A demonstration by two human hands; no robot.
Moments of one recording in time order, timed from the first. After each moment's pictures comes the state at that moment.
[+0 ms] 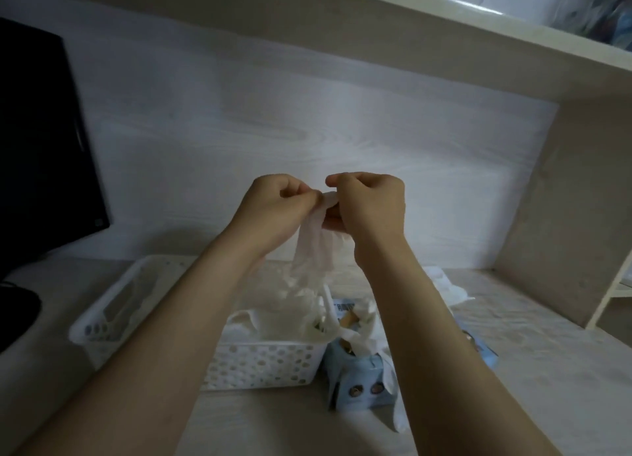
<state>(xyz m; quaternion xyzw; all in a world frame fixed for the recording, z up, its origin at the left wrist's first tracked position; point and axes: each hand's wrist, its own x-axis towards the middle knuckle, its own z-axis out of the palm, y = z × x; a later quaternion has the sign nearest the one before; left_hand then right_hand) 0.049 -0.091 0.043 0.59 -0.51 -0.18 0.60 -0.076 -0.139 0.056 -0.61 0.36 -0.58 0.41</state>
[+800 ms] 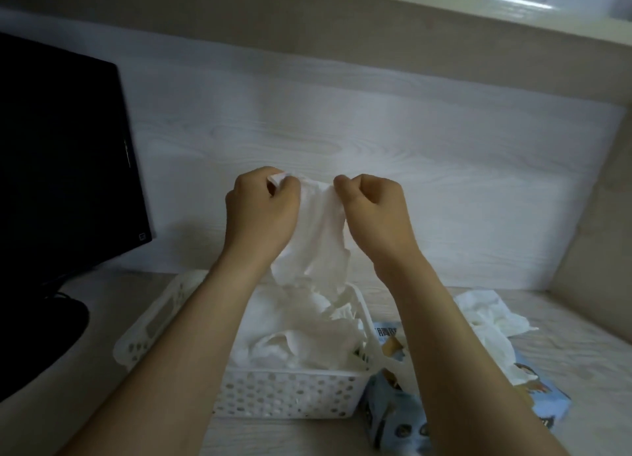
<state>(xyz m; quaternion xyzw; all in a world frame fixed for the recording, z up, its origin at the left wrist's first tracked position) 0.097 -0.090 0.043 0.62 -0.42 0.02 0.66 -0.038 -0.161 0.051 -0.73 0.28 -0.53 0.32</state>
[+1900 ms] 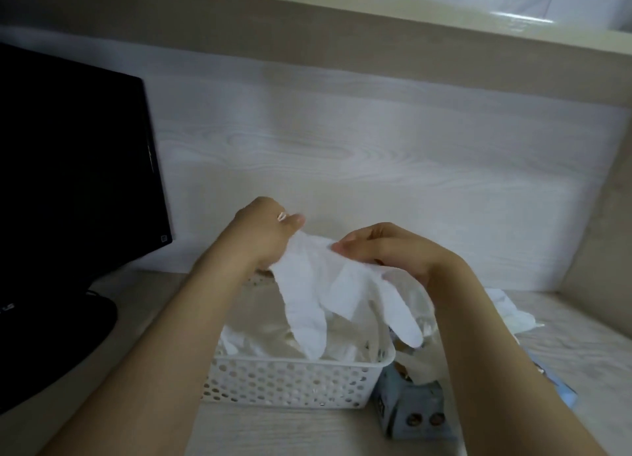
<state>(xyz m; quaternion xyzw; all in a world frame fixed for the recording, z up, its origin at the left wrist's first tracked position) 0.127 -0.068 0.039 0.75 -0.51 -0.06 0.41 -0.078 -0.180 0.040 -0.78 0.26 -0.16 0.54</state>
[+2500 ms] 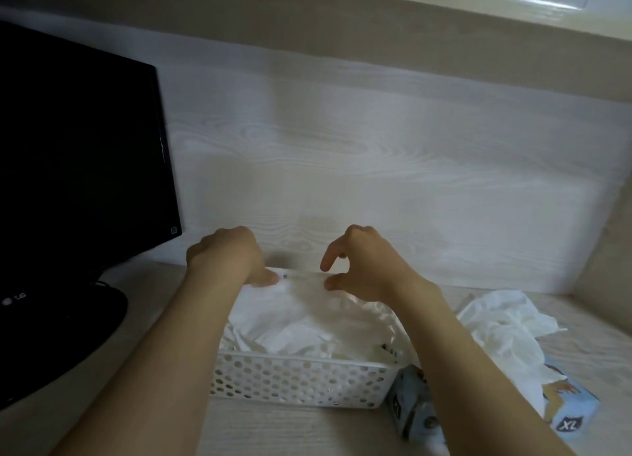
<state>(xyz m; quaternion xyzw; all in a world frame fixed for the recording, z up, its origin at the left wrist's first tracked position) 0.166 -0.055 0.015 0.90 -0.41 -0.07 0.11 -0.020 -0.174 0.006 -0.94 0.30 -0.18 0.03</state>
